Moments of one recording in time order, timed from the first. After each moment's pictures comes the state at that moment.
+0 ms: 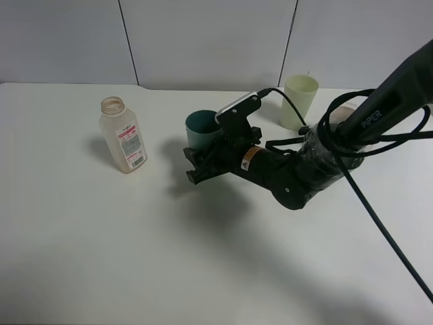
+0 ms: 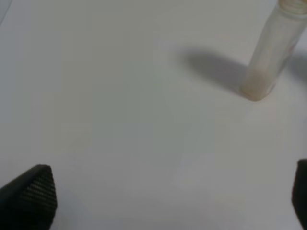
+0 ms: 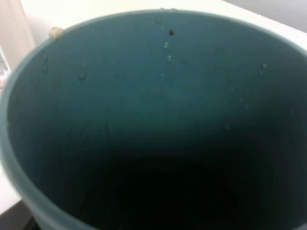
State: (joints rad) left arm -0.06 0.00 -0.50 0.07 1.05 -0.10; right arm 0.69 2.14 -0.78 0.02 -0.93 -0.11
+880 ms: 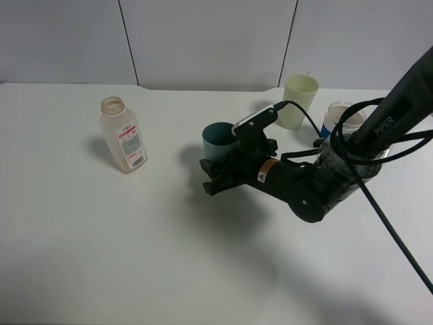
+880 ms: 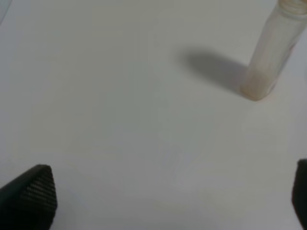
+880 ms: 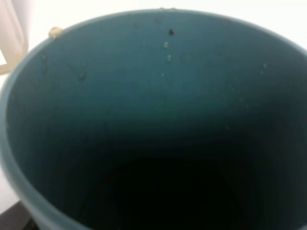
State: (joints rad) left arm -0.06 0.00 -0.50 0.07 1.05 -0.10; right arm 0.66 2.14 -0.68 0.03 -0.98 -0.10
